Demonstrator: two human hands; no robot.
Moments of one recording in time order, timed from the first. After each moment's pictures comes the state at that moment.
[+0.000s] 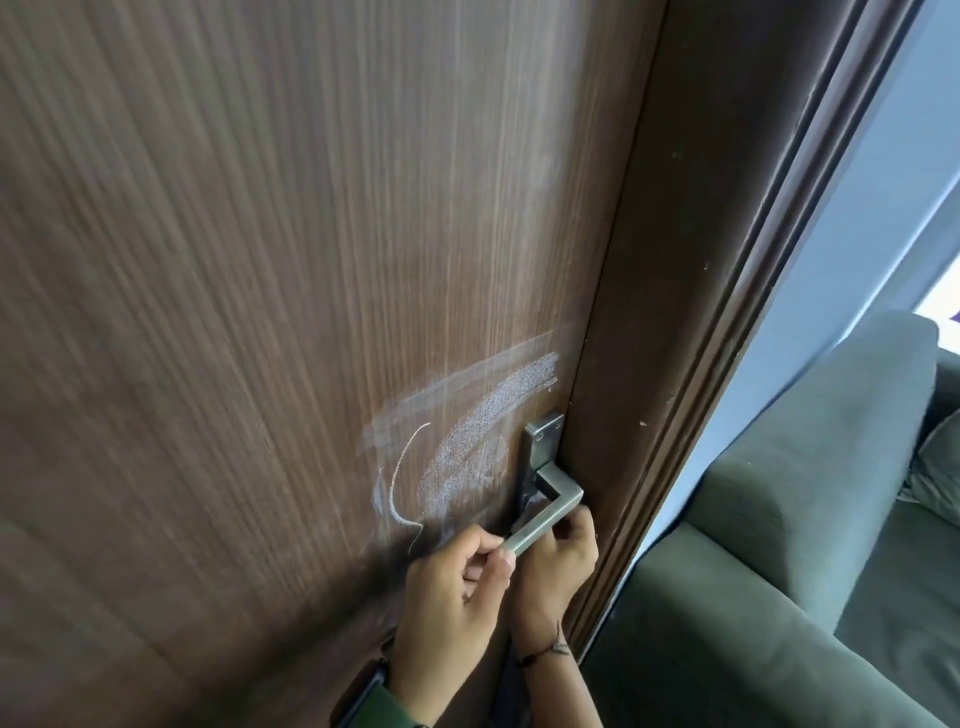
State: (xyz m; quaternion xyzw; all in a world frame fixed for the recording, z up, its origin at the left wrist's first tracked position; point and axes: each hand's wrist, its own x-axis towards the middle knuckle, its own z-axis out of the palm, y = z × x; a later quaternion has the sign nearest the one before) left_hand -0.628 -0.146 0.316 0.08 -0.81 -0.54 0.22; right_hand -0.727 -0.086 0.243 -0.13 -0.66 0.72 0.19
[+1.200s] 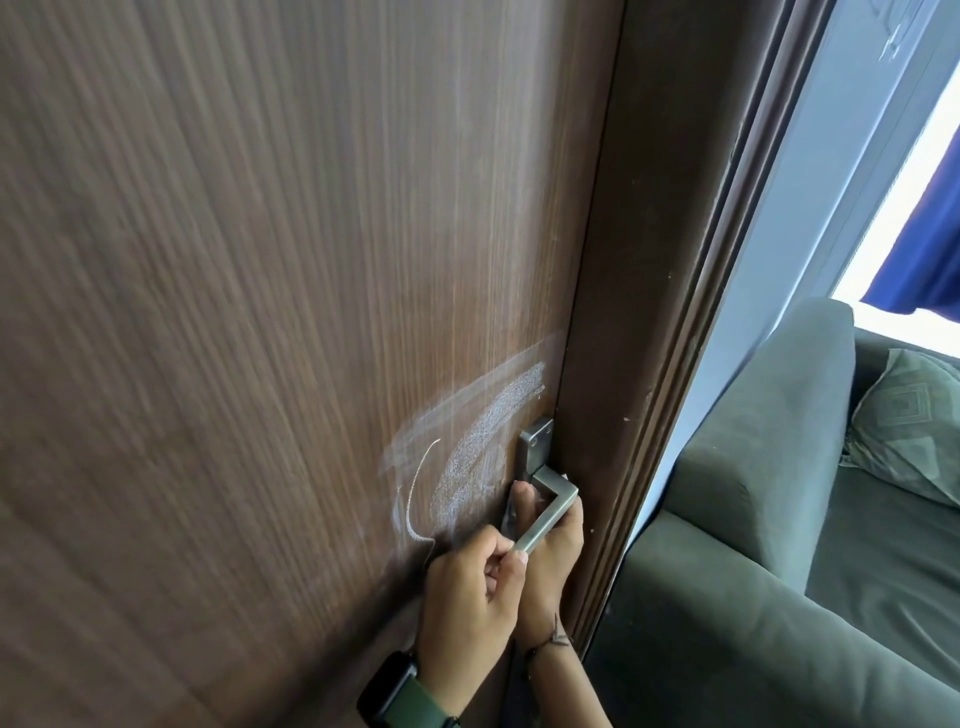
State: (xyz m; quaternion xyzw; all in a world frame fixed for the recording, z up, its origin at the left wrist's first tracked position) left_hand -0.631 -0.155 0.323 0.02 -0.83 -0.51 0.21; right_hand -0.713 -0.100 0.268 0.00 -0.60 0.76 0.25
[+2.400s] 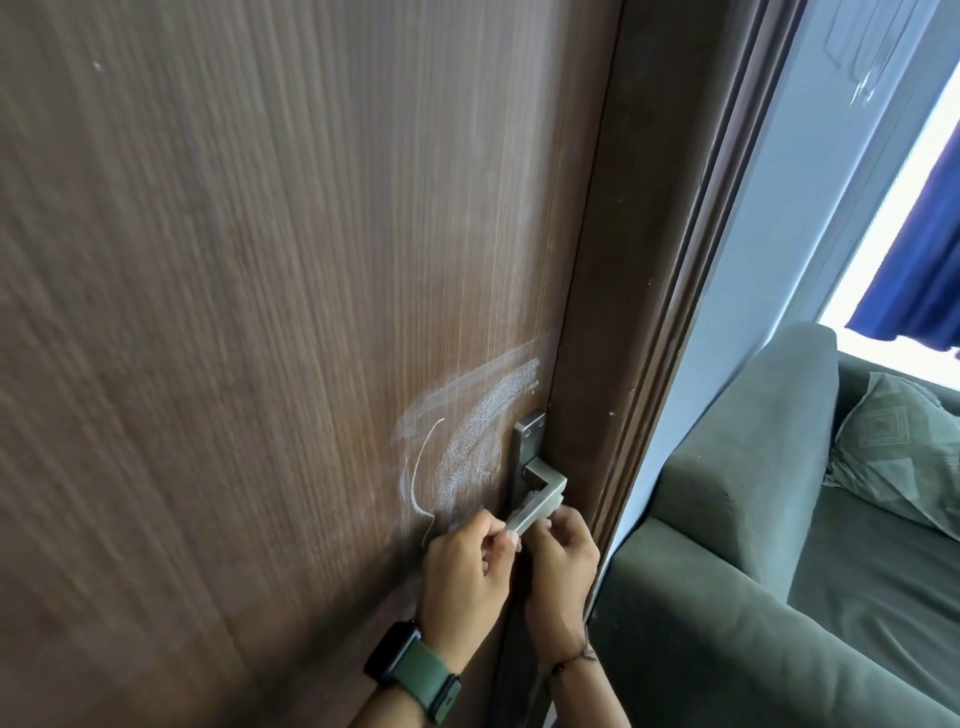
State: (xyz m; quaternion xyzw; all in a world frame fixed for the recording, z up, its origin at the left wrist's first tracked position) left_hand -0.630 -0.153 0.316 0.02 -0.85 -0.47 0.25; right_hand -0.693 -0.069 0.263 -0.07 -0.63 0.76 0.13
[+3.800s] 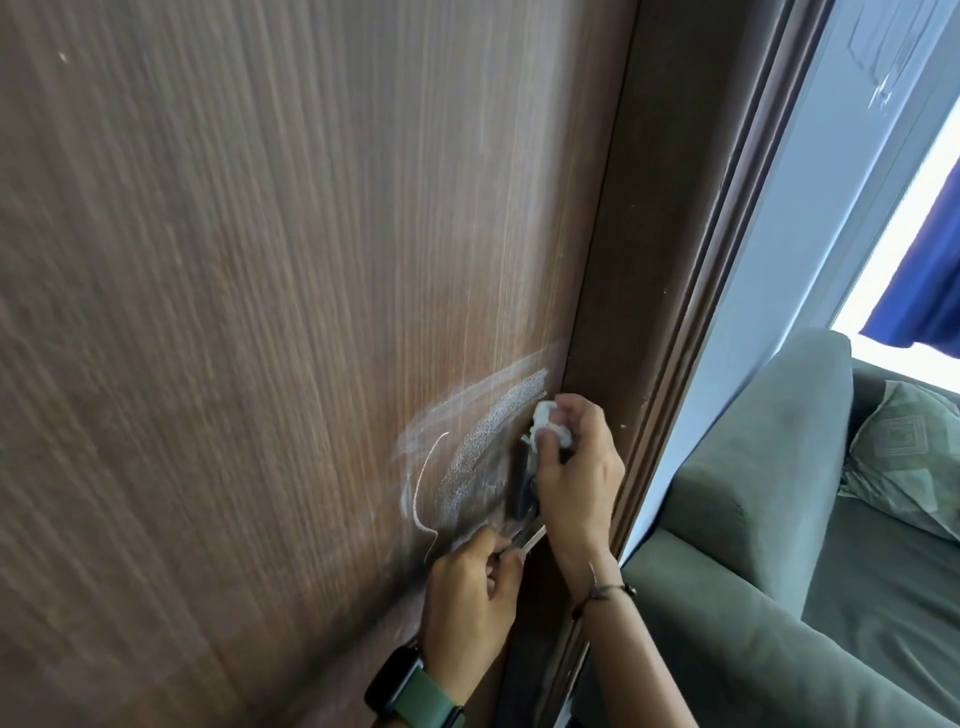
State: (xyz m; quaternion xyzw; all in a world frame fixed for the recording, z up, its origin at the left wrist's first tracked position) left_hand -0.633 -0.152 0.311 0.03 -0.84 -0.47 0.26; right_hand -0.724 -0.071 0.357 0.13 -0.77 0.51 0.36
